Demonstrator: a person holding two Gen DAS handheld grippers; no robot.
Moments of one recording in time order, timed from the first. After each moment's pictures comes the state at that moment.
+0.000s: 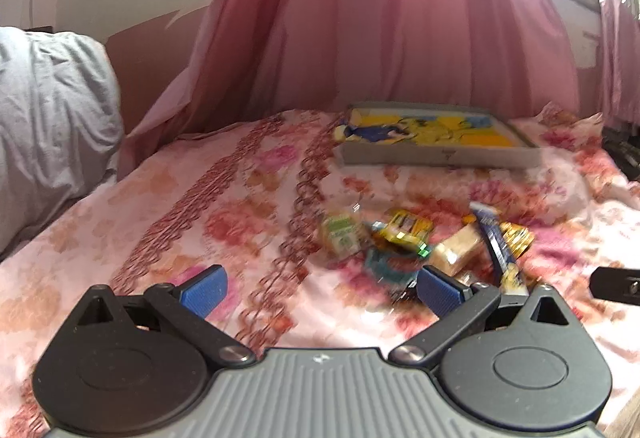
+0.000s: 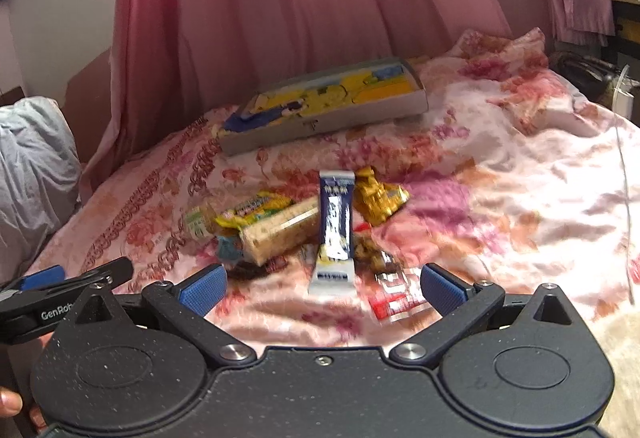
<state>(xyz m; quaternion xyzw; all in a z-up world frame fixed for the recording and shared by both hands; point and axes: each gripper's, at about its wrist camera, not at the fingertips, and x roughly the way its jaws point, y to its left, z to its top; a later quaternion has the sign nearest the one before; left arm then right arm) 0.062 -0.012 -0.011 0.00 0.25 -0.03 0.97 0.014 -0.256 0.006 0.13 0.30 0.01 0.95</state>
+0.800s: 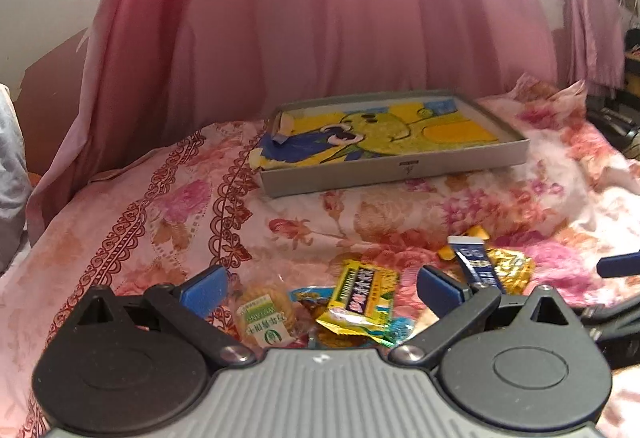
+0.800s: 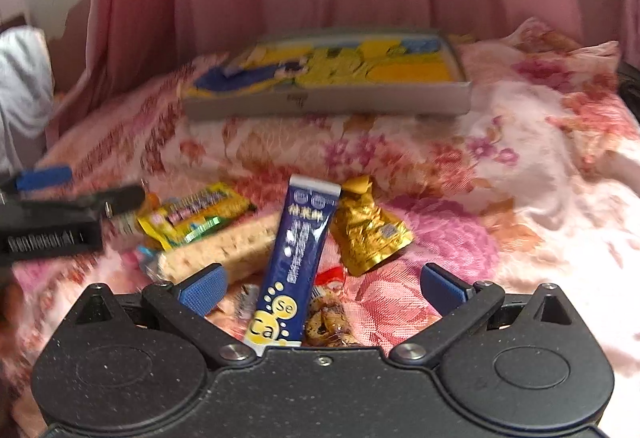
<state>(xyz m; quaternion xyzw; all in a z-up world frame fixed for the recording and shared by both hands) 0.187 -0.075 -0.020 0.07 0.27 -0.09 0.96 0.158 -0.284 -0.033 0.03 0.38 0.06 0.92</state>
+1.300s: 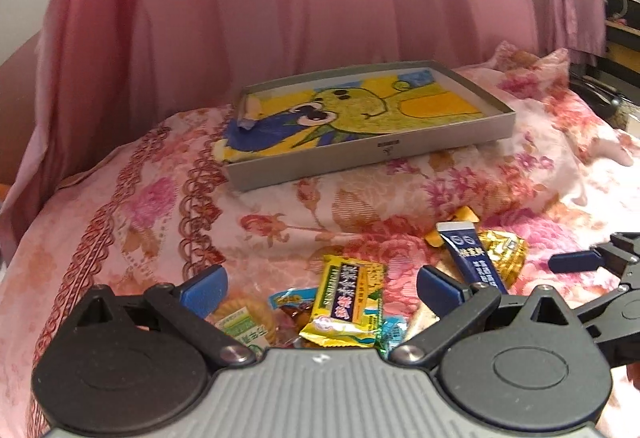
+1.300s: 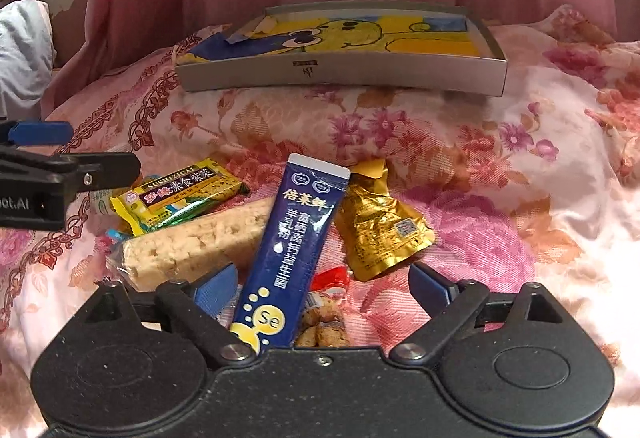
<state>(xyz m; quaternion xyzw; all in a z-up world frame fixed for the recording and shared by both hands) 0.212 -0.083 -0.021 0.11 0.30 -0.14 0.94 0.187 -0.281 -0.065 0.02 0.39 0.08 0.92</state>
